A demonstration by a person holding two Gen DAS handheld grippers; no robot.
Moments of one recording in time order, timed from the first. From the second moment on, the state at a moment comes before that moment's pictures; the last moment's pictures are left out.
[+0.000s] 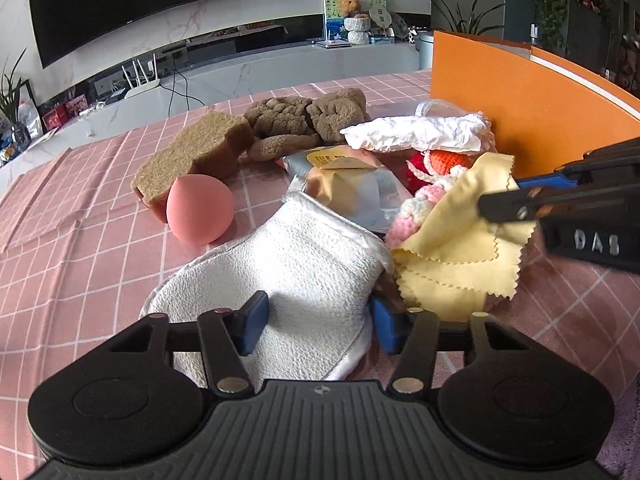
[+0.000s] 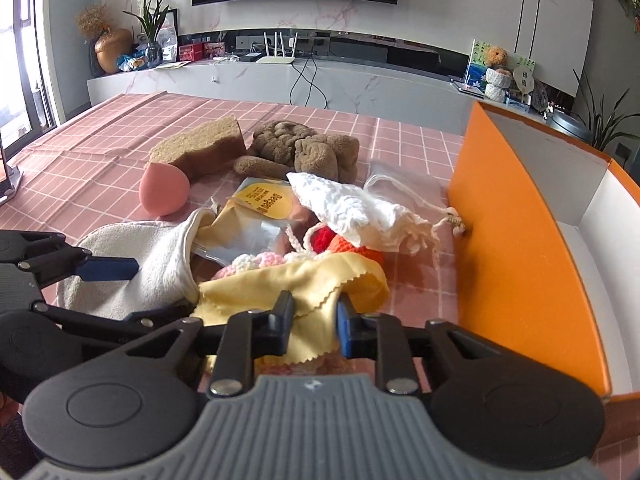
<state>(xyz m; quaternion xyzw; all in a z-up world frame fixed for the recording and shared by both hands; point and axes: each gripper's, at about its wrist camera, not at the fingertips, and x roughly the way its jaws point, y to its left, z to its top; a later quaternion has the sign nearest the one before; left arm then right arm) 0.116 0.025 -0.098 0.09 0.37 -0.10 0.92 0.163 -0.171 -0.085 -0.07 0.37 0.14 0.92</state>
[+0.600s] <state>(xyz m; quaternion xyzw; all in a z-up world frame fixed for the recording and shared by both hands) 0.084 0.046 -0.037 0.01 0.31 -0.06 0.95 0.139 -0.186 -0.044 -0.05 0.31 0.14 0.94</state>
